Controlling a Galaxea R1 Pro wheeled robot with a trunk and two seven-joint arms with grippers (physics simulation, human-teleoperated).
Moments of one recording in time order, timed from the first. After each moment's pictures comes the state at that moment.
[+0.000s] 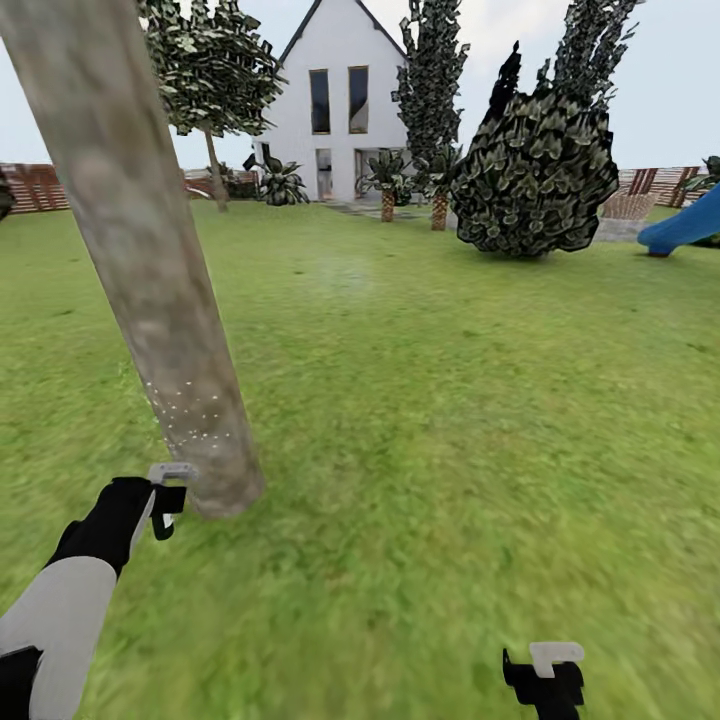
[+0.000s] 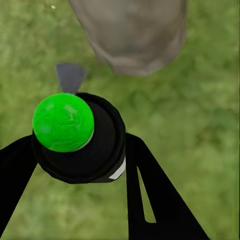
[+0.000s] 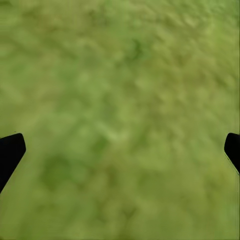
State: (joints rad) left arm -0.83 0.19 0.28 -0.66 -0.33 0.64 -0.14; right arm -0.45 -0.08 -0.15 -0.11 0.26 -0.43 -0.21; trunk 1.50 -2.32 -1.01
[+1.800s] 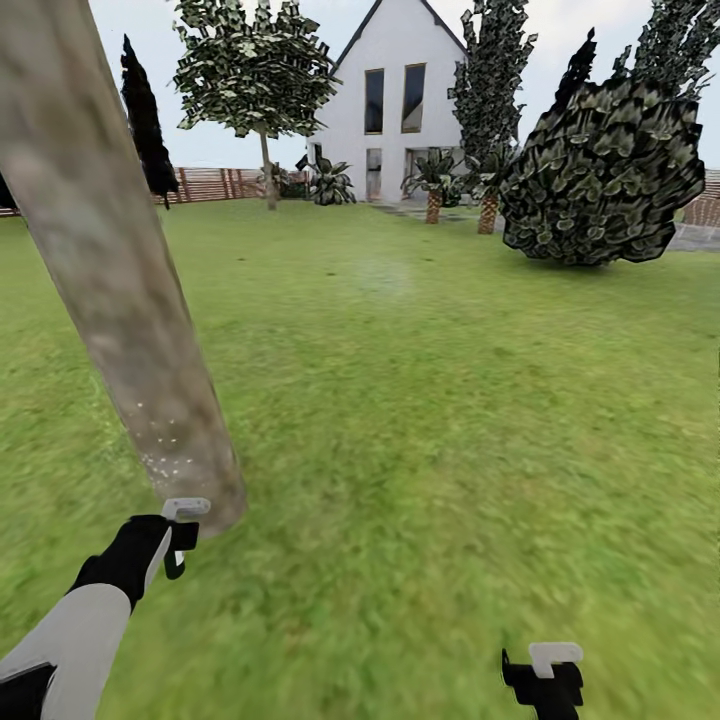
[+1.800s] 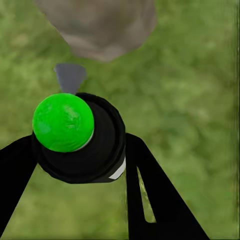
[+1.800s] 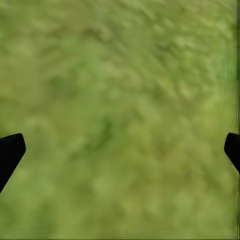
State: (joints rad) left arm -0.77 0.14 0.33 -0.52 -0.33 0.53 -0.07; right arm -0.45 -0.08 -0.15 -0.11 0.26 -0.43 -0.21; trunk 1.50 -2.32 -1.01
